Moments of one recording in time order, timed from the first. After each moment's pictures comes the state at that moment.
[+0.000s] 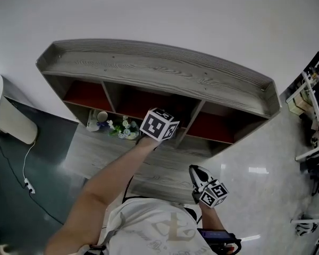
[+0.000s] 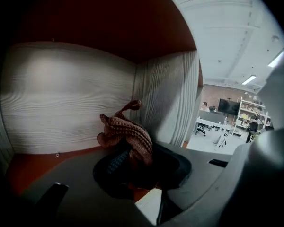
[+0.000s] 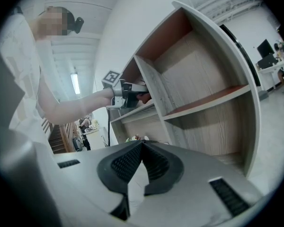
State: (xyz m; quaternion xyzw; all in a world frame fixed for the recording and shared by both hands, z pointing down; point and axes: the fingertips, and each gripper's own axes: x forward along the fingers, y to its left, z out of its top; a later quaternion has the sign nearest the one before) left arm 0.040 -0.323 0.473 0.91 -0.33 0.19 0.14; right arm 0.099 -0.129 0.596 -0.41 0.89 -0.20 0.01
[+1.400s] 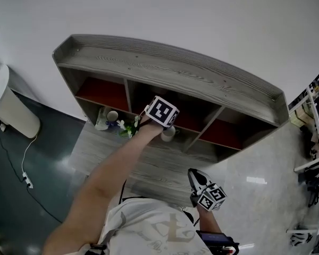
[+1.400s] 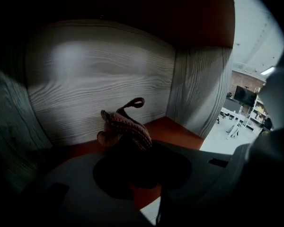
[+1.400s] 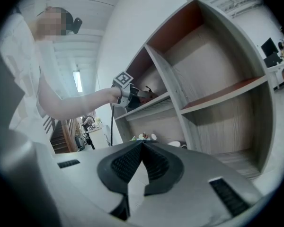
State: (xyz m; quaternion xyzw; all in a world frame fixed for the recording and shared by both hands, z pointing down) left arm -0.057 -0.362 0.506 0.85 -0.39 0.30 0.17; right arm 0.045 -0.126 0.599 -0.39 0.90 -0.20 0.00
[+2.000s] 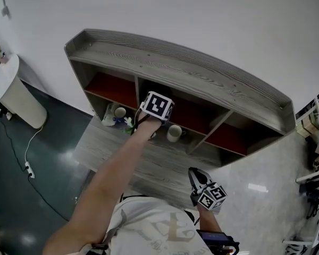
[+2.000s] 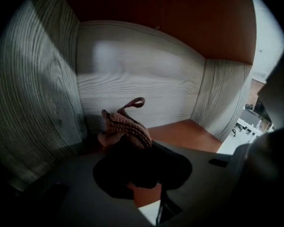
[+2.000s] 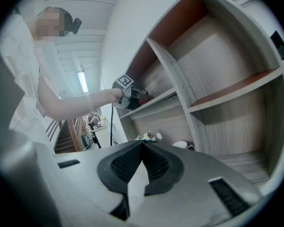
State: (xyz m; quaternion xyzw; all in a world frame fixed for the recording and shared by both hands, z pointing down) left arm -0.128 -0.380 0.506 0.80 -0.49 0.27 0.21; right arm 0.027 -0.137 0.599 -0.35 0.91 -0.20 -0.01
